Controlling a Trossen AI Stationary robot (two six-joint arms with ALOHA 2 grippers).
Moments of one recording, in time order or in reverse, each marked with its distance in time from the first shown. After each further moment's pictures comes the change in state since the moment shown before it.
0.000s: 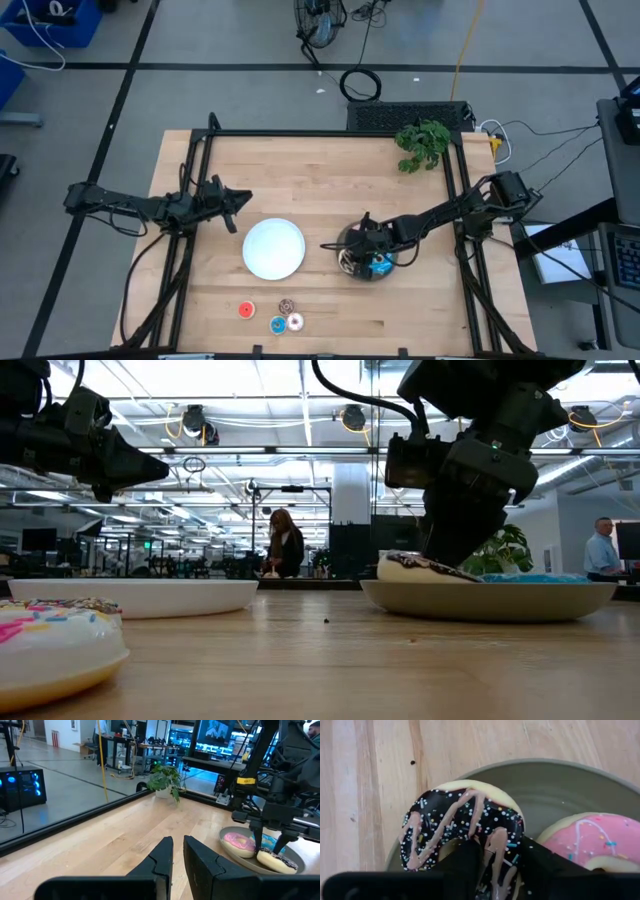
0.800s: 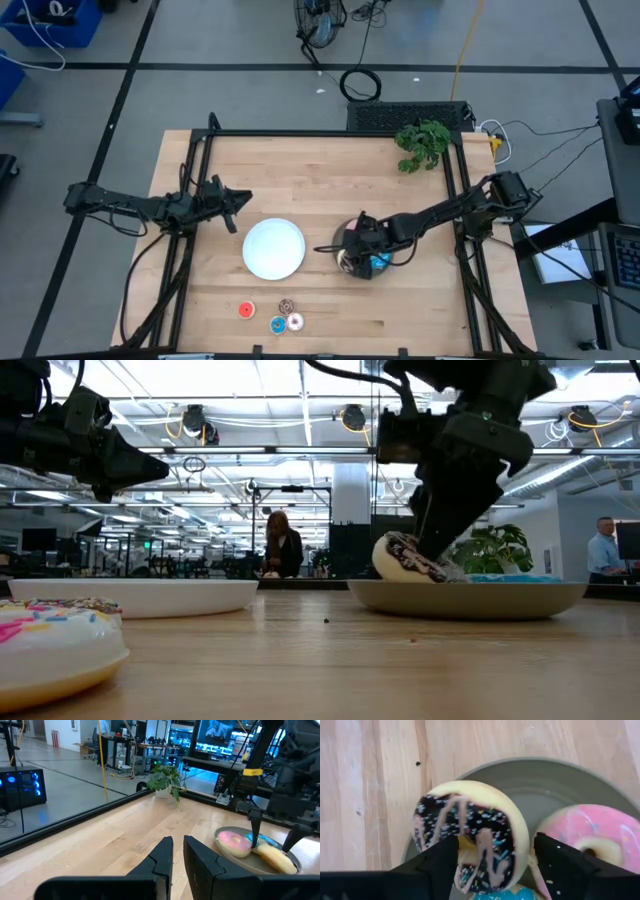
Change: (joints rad) left arm 0.000 0.000 0.000 0.000 0.000 0.000; right arm 0.005 0.000 0.142 -0.222 0.032 -0.070
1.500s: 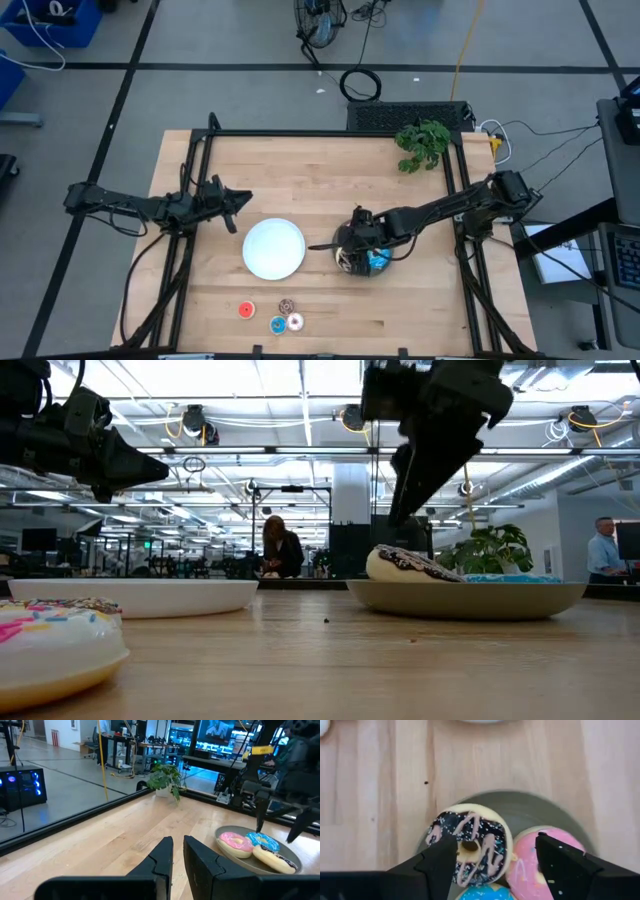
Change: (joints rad) left arm 0.000 0.000 0.000 -0.006 0.000 0.000; right arm 0.000 -0.022 0.166 -0.190 0.030 -0.106
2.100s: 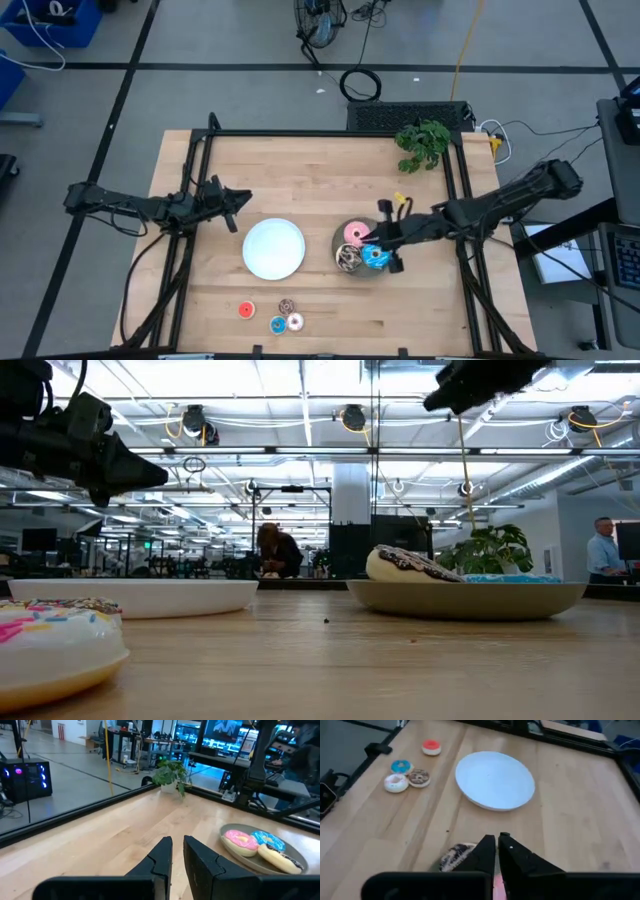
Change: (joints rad) left arm 0.000 0.000 0.000 -0.029 -0.025 -0.042; right arm 0.080 -0.520 -0.376 0.389 0.106 -0.298
